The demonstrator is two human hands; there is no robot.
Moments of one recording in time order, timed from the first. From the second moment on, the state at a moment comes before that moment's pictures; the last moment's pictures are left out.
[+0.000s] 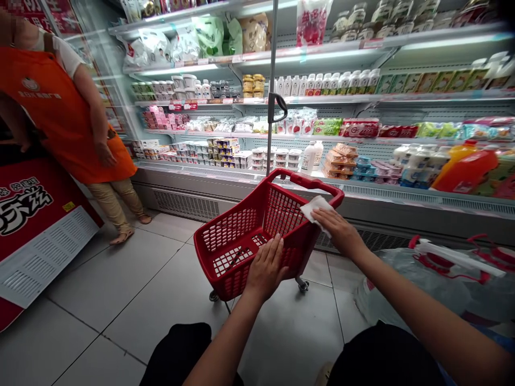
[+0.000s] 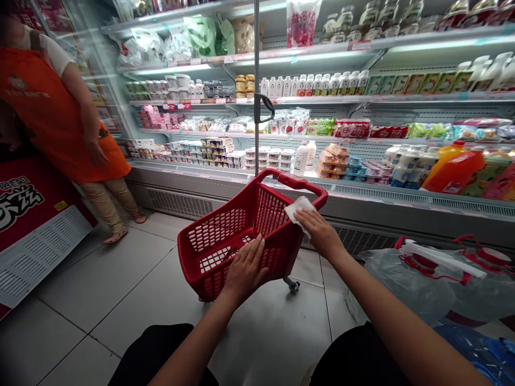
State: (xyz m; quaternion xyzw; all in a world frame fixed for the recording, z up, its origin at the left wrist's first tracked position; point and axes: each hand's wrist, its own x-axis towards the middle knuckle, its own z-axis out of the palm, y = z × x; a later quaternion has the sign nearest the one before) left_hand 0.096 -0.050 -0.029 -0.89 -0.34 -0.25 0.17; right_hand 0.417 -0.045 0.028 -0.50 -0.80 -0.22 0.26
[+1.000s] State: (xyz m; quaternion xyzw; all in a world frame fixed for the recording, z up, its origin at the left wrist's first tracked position) left_hand 0.087 -0.055 -0.017 -0.90 -0.33 -0.25 0.17; right_hand 0.340 -0.065 0.014 -0.44 -0.85 -0.17 0.25
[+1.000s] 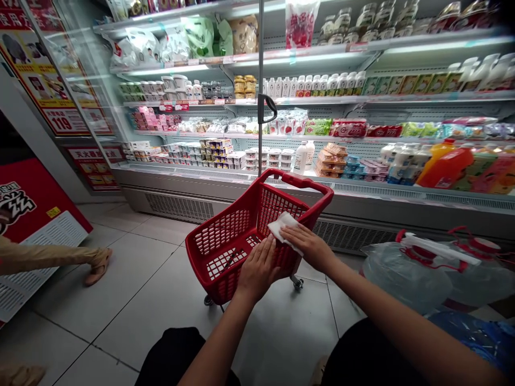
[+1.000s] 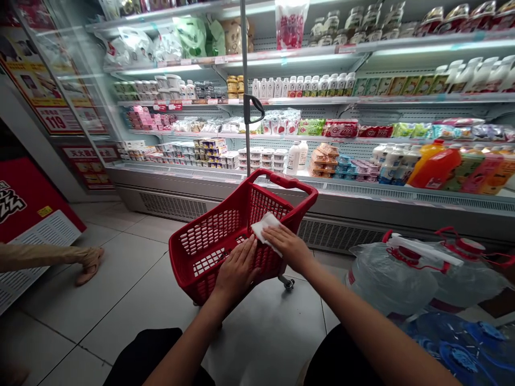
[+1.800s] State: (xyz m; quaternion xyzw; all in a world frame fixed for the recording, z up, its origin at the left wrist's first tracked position) left_hand 0.052 -0.057 -0.011 -0.88 -0.37 -0.26 0.14; right_hand 0.393 -0.050 0.007 -0.53 -0.78 -0.17 0.29
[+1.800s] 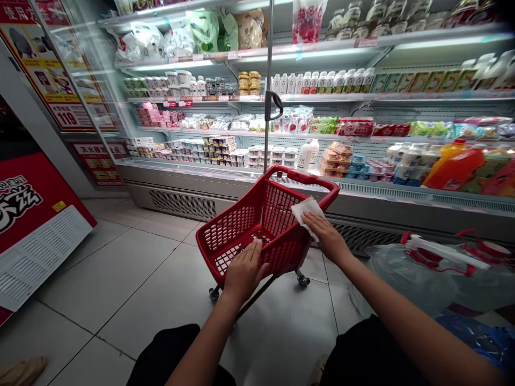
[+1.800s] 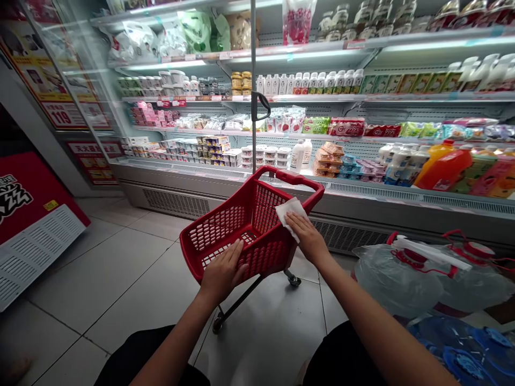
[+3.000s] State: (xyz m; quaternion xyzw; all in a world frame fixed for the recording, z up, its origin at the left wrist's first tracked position) left_hand 0.054 -0.058 -0.018 -0.87 -0.41 -0.24 0.12; right_hand 0.344 -0.035 -0.004 -0.48 -0.83 -0.11 0.26
